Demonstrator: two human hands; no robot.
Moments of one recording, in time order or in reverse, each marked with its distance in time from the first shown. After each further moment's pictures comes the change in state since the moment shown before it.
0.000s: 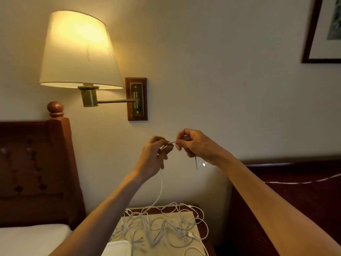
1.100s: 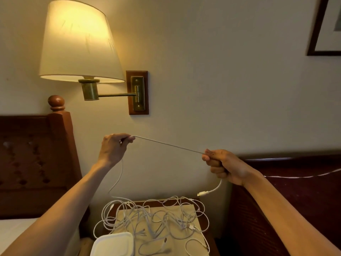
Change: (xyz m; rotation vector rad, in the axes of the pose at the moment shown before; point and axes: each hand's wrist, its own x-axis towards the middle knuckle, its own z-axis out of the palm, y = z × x) left_hand -0.002 -0.093 -0.077 0.351 0.163 -0.057; right_hand -0.059 0.061 -0.031 0.453 -0.141 0.294
